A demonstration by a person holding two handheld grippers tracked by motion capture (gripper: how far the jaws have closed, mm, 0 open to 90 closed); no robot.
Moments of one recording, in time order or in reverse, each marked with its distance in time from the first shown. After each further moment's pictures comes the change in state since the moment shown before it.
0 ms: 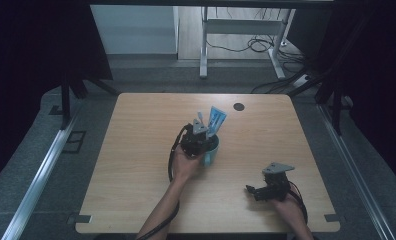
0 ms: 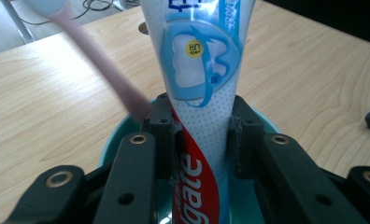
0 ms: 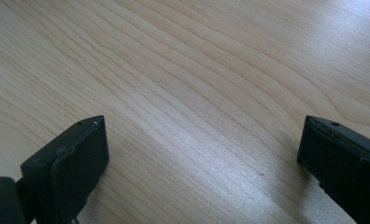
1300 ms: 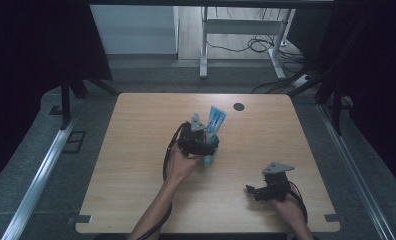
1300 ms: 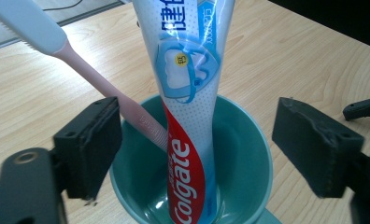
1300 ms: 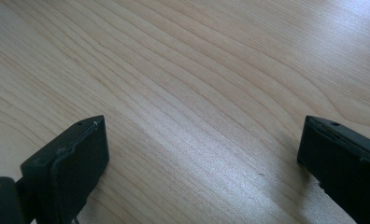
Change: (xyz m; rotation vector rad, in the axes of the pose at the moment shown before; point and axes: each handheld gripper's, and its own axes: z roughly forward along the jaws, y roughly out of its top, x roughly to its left) left arm -0.004 0.012 -0.021 0.051 -0.006 0.016; right arm 0.000 0.000 0.000 0.000 -0.001 -0.001
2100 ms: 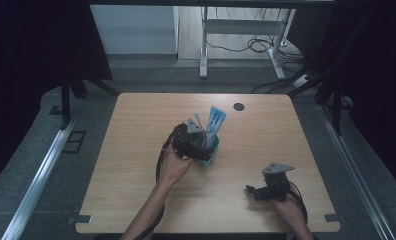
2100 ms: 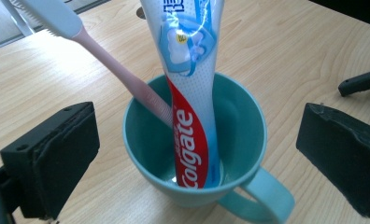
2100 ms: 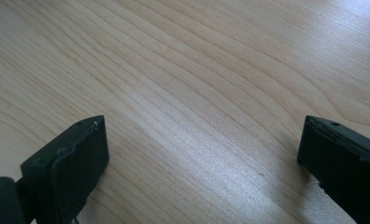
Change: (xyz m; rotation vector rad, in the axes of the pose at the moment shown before) left arm 0.003 -0.004 -0.019 0.044 -0.002 0.056; right arm 0.000 0.000 0.000 0.000 0.000 0.001
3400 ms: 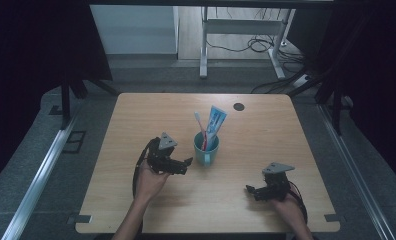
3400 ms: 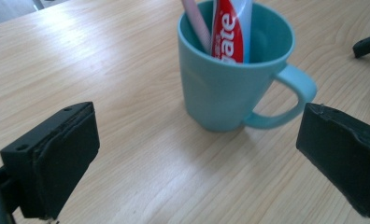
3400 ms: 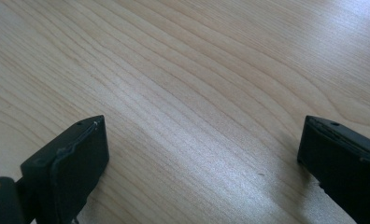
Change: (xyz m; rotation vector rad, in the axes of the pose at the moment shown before) left arm 0.019 -0.061 -0.048 -0.011 0.044 -0.047; right arm 0.000 0.000 0.000 -0.001 0.000 0.002
